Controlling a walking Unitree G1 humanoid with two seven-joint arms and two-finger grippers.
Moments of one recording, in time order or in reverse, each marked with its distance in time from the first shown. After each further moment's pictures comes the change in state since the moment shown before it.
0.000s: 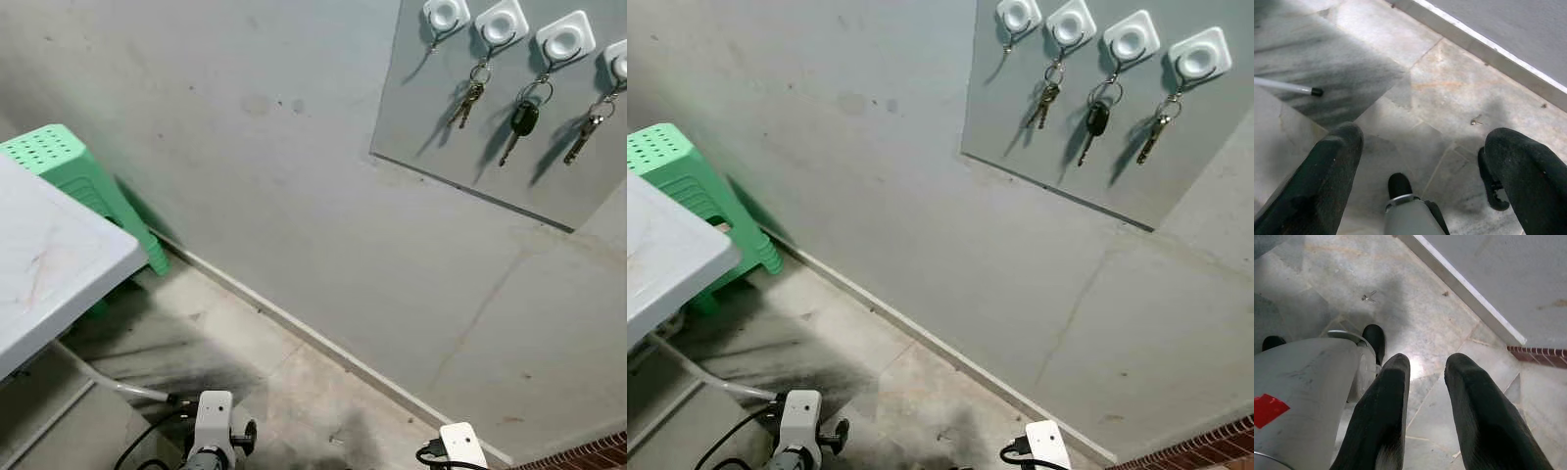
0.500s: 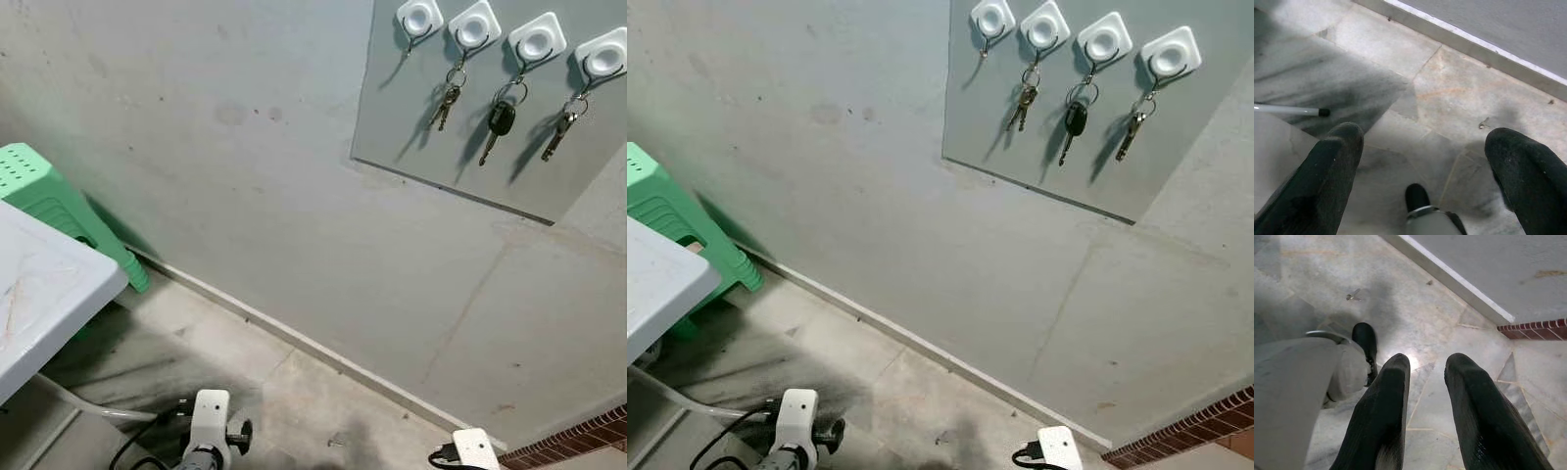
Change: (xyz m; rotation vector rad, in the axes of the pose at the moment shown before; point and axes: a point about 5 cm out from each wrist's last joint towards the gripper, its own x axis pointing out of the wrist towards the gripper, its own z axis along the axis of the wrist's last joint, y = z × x) left arm 0.000 0.013 0.003 0.034 -0.005 0.011; right arm -0.005 -0.017 -0.008 0.031 0.019 -0.053
